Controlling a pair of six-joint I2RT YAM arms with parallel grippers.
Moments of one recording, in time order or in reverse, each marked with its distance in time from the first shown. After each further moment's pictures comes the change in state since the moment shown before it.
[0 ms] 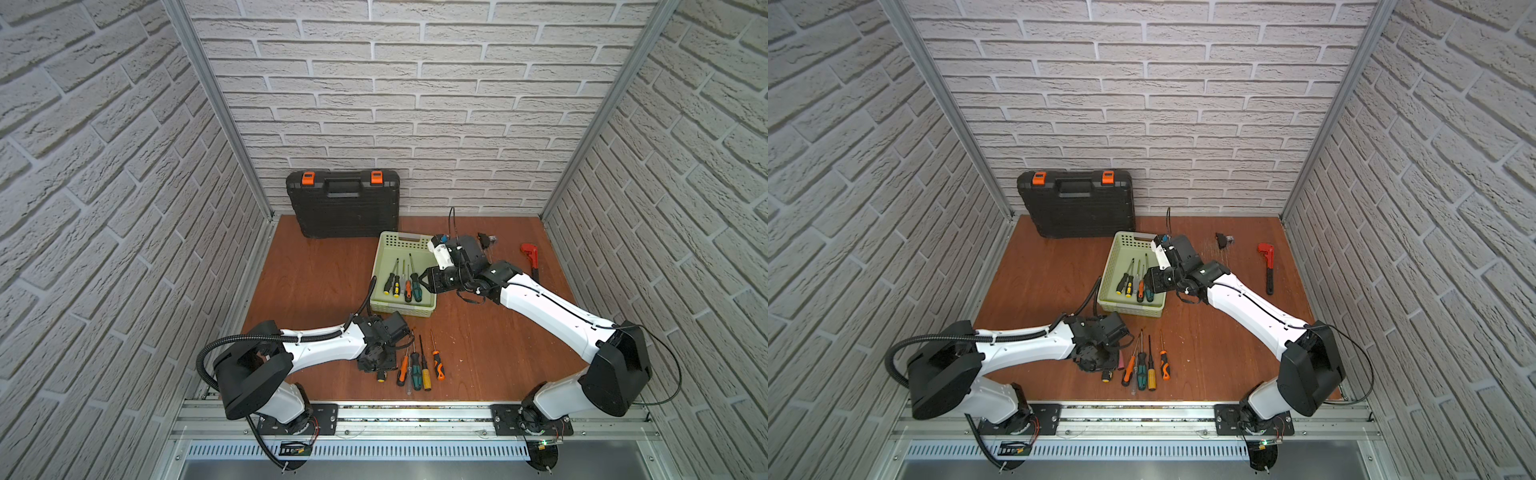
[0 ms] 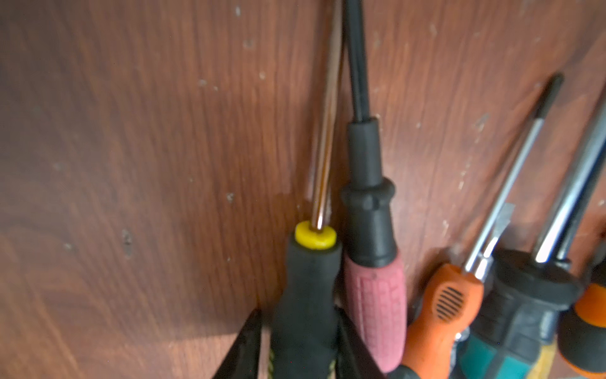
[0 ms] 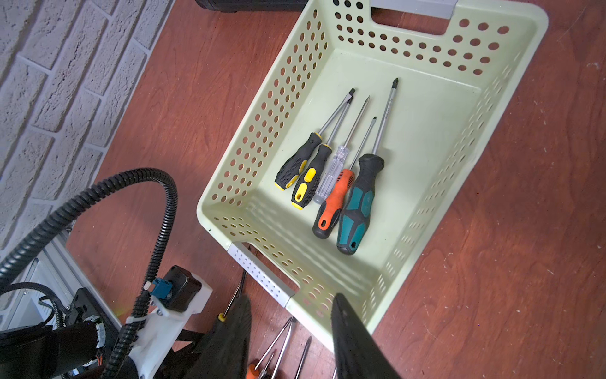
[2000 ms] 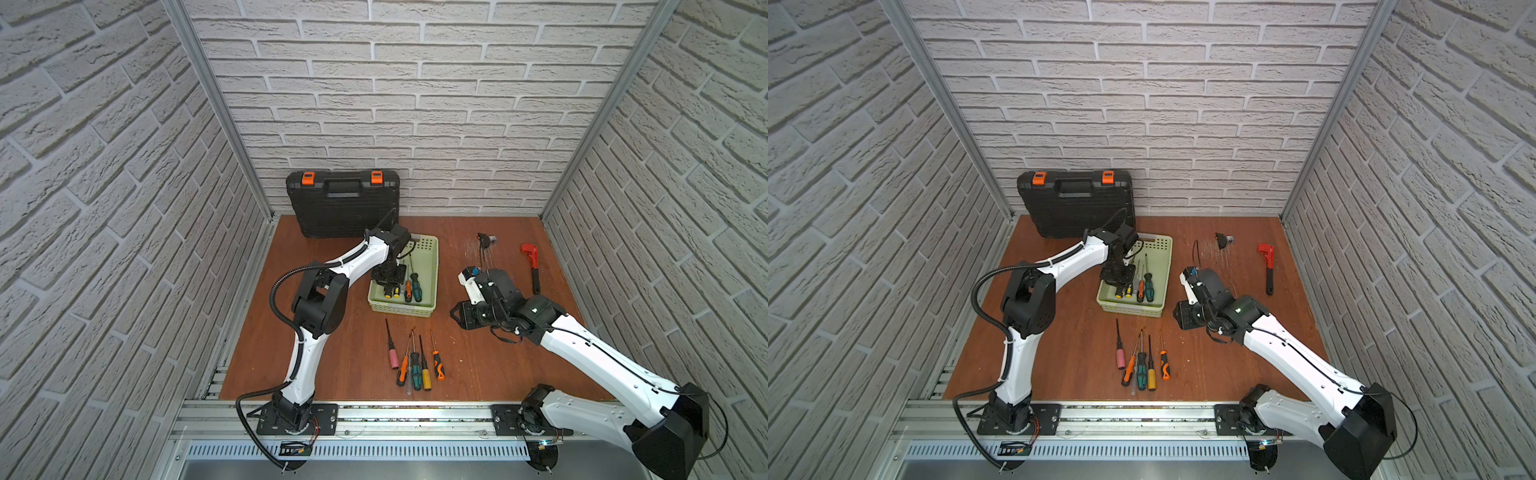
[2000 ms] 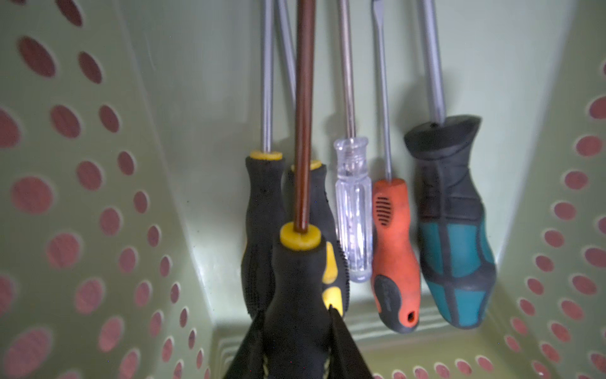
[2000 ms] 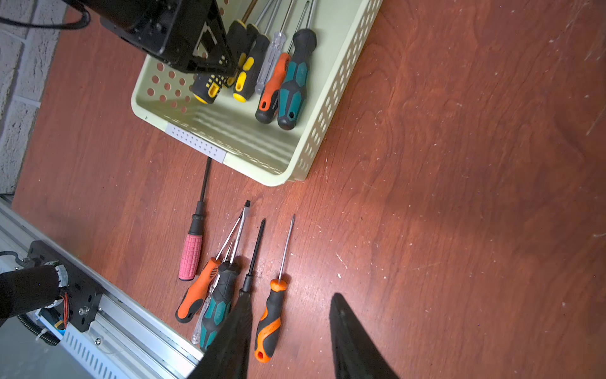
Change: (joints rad) left arm 0.432 0.689 1.054 -0.390 0.017 0.697; right arm 0.025 -0.386 -0.315 -0.217 0.097 0.066
